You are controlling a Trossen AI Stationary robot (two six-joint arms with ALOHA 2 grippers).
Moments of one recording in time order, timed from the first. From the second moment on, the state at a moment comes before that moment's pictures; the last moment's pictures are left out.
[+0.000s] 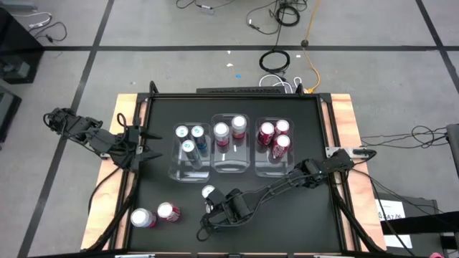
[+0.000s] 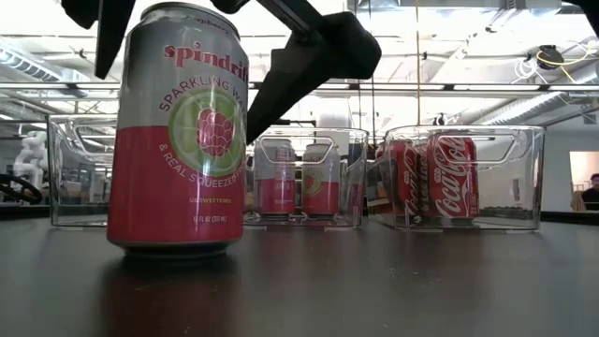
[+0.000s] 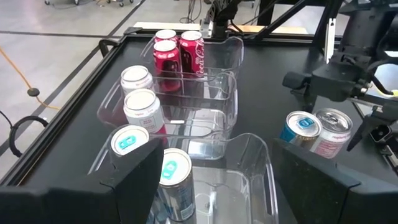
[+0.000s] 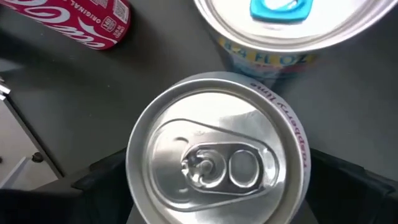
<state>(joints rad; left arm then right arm) -0.50 0.49 0.85 -0.85 -0.51 -0.26 0.44 2.46 2.35 -1.05 0.26 1.26</state>
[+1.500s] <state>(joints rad) -0.50 0.49 0.85 -0.85 -0.50 -0.26 0.39 2.13 2.36 -1.48 0.37 1.19</state>
